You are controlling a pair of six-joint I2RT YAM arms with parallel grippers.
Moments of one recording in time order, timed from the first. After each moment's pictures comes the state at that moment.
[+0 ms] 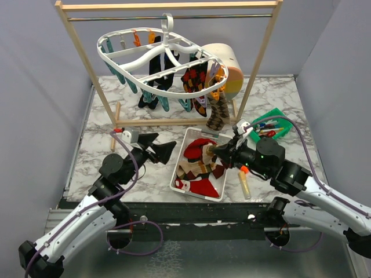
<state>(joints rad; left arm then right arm) -0.67 0.48 0.41 0.20 -0.09 -0.41 0.92 0.78 0.75 -0.21 0.05 0.17</state>
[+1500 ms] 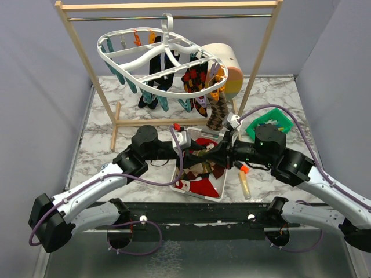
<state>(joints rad) -0.80 1.01 0.75 0.20 0.71 0.08 0.92 0.89 1.00 -0.34 -0.31 0.18</state>
